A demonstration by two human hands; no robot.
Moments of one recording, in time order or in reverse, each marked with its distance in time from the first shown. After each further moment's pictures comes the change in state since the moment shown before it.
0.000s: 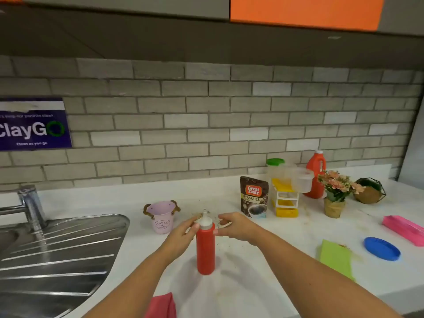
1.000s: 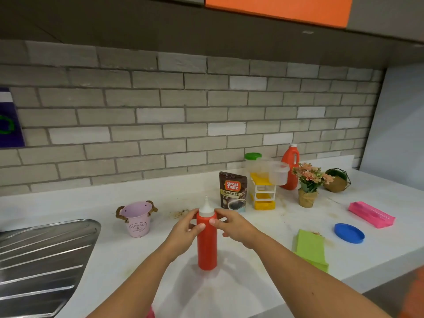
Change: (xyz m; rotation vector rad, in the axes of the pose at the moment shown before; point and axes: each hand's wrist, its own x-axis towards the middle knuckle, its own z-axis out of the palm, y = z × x) left_hand 0.027 0.022 0.044 -0.080 -0.107 0.147; right_hand -0.021 0.023 -0.015 0.197 0.162 -0.063
